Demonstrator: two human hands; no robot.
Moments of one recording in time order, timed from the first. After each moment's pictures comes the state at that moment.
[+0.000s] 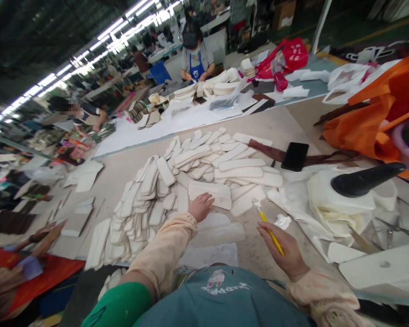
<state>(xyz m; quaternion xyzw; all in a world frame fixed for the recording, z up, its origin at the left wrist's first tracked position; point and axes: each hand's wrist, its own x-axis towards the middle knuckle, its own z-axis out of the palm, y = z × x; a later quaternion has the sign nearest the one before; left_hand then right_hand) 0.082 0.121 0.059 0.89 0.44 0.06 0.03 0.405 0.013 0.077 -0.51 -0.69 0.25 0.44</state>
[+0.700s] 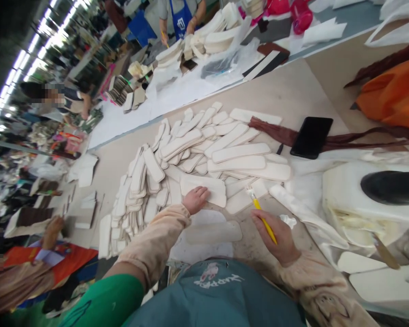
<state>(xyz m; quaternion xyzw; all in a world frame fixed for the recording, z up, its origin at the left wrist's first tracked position) 0.089 0.160 0.051 0.90 0.42 -0.05 0.06 0.409 0.071 0.055 -0.52 -0.69 0.29 0.43</state>
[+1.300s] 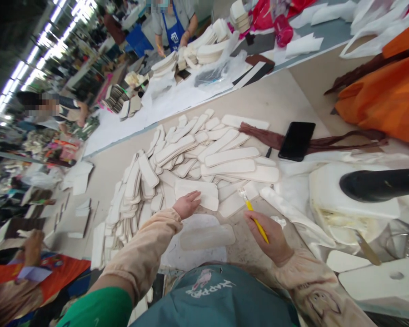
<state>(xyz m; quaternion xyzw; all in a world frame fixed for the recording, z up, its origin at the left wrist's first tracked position) 0.077 0.160 0.048 0.91 0.41 -0.07 0.06 0.421 0.078 0.057 -0.47 -0.70 0.29 0.44</state>
